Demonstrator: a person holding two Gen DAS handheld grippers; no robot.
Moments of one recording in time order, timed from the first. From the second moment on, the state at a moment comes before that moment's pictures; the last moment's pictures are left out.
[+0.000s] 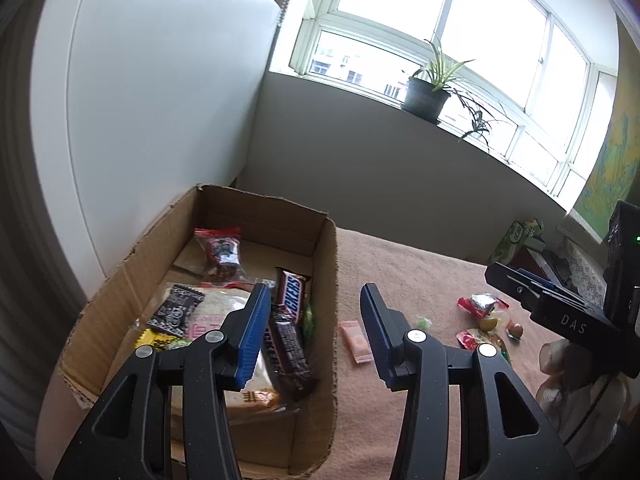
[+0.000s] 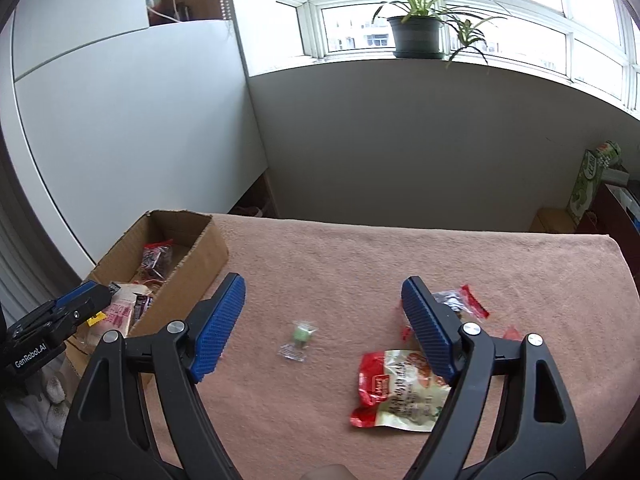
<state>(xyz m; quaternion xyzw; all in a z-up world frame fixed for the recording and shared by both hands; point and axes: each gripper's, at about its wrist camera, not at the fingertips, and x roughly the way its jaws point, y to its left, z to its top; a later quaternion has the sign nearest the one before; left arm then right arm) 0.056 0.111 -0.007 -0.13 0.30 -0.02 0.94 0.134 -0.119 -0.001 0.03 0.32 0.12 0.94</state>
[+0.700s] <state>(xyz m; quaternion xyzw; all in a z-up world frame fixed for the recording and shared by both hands) 0.098 0.012 -0.046 -0.07 0.38 -0.09 0.92 0.155 -0.265 -0.056 0.07 0.40 0.00 0.91</state>
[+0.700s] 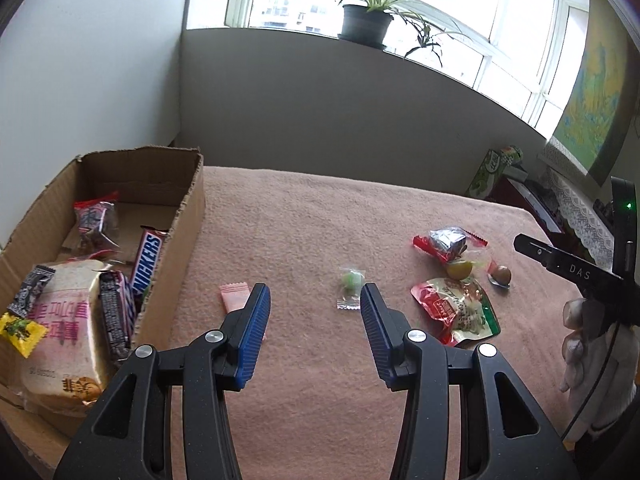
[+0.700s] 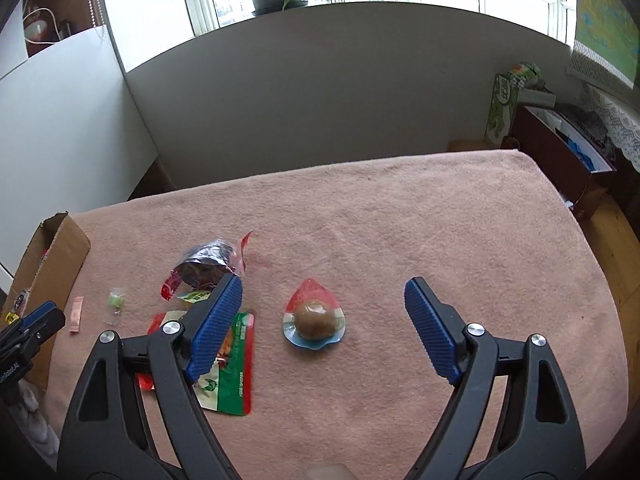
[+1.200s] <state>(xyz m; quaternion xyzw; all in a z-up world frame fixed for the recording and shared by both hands) 0.127 -0.016 -0.073 -0.05 0.42 -0.09 0.90 0.161 -0.249 -0.077 0.03 0.43 0.00 0.90</state>
